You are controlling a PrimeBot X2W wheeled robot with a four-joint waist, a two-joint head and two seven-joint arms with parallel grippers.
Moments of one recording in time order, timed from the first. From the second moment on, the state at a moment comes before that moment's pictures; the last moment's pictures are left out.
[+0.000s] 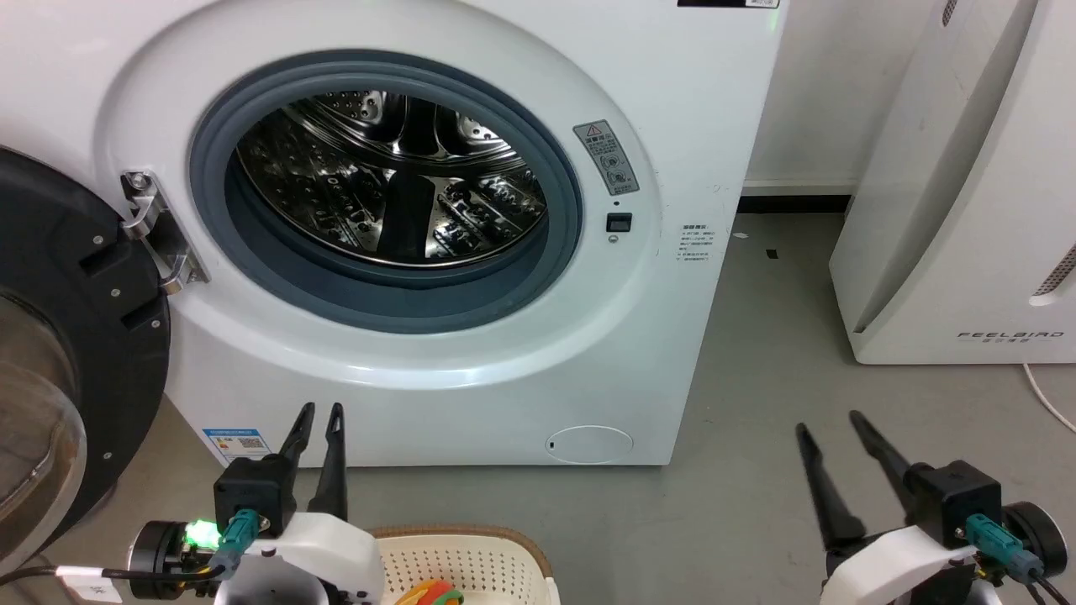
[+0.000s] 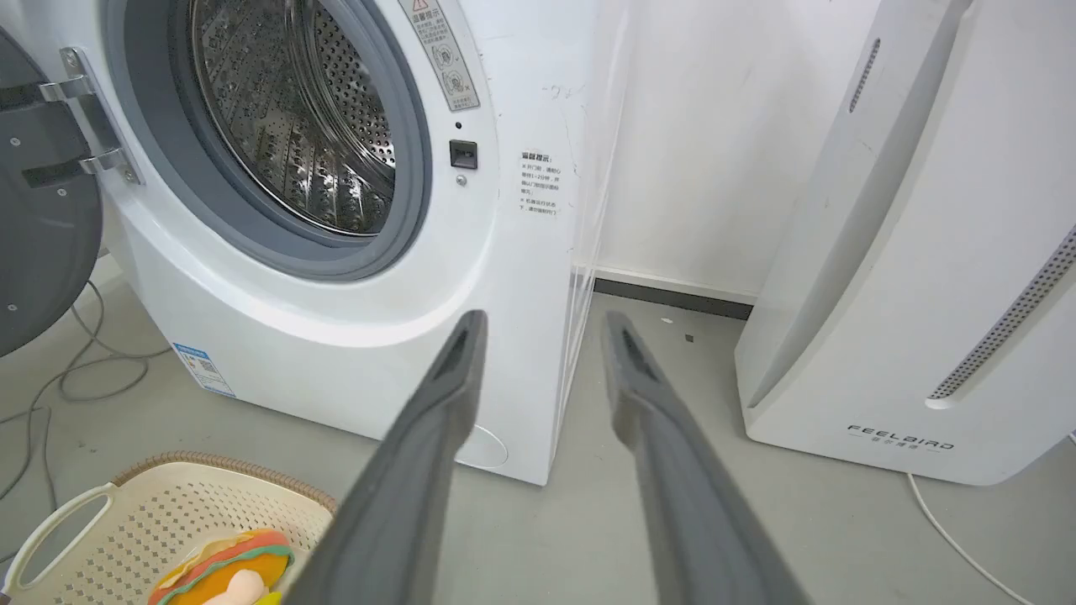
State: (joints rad) left arm -0.01 0.05 0.00 0.00 0.00 0.01 0.00; right arm 0.01 -0.05 0.00 0.00 0.01 0.13 0.00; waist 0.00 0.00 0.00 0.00
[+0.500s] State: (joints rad) left arm -0.01 0.05 -0.02 0.03 -0.02 0.01 -0.02; right arm 0.01 -0.05 -0.02 -0.01 0.02 0.13 -0.02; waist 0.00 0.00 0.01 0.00
